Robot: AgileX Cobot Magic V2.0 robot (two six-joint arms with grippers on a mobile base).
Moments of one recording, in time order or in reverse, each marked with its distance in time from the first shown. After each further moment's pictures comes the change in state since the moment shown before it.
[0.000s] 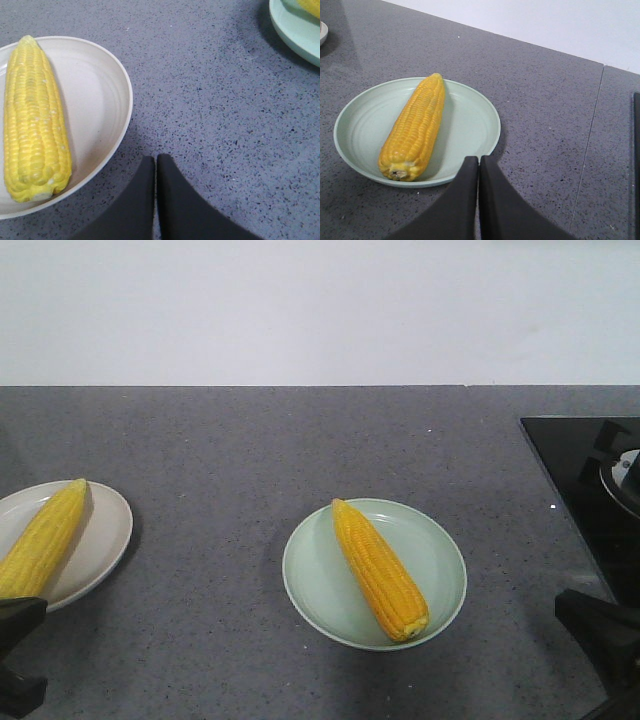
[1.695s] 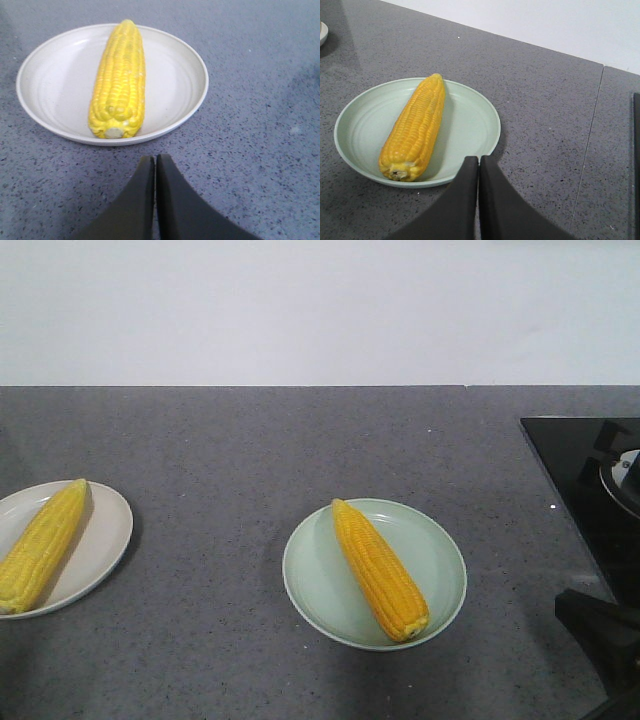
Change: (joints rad) left arm 0.000 -0.350 0.271 0.435 -0.221 -0.670; right arm 0.000 -0.002 0.000 0.000 0.000 -0.001
